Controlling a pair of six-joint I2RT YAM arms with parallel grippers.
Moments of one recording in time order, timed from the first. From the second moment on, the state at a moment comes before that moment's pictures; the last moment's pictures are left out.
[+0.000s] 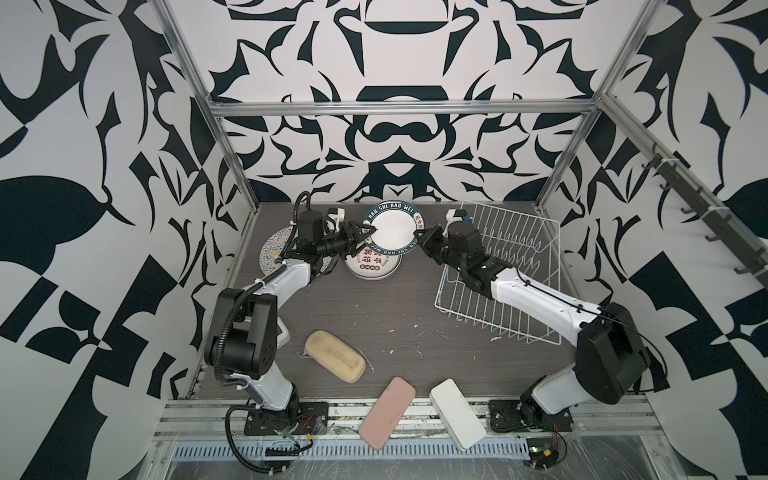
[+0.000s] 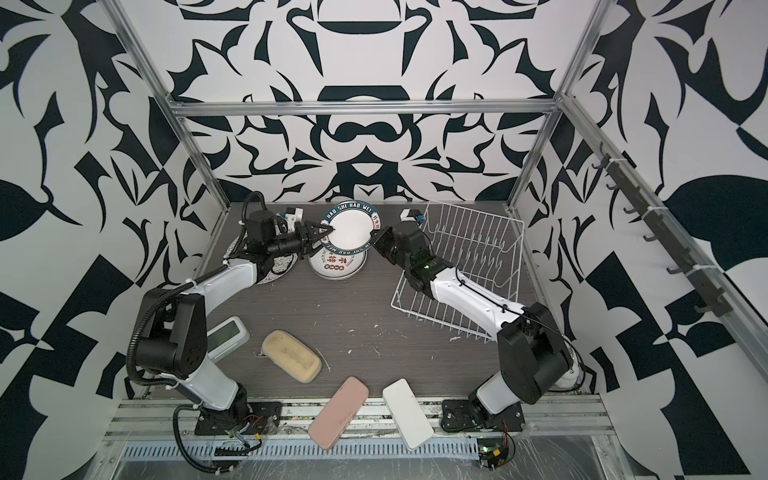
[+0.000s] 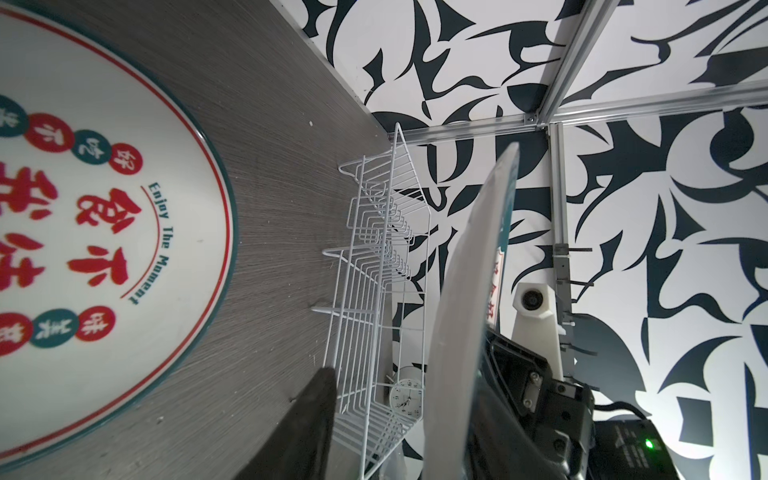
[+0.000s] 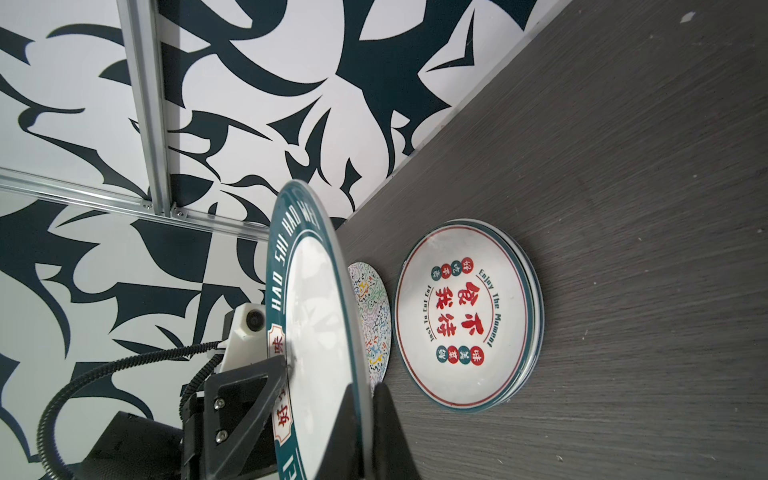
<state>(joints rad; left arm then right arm) -0.22 1.65 1.04 0.28 0.85 -1.13 0.59 1.52 1.09 0.11 -0.02 1.16</state>
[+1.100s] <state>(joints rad) -0.22 1.68 1.04 0.37 0.86 -1.16 0.58 1.53 1.09 0.11 -0.05 1.18</state>
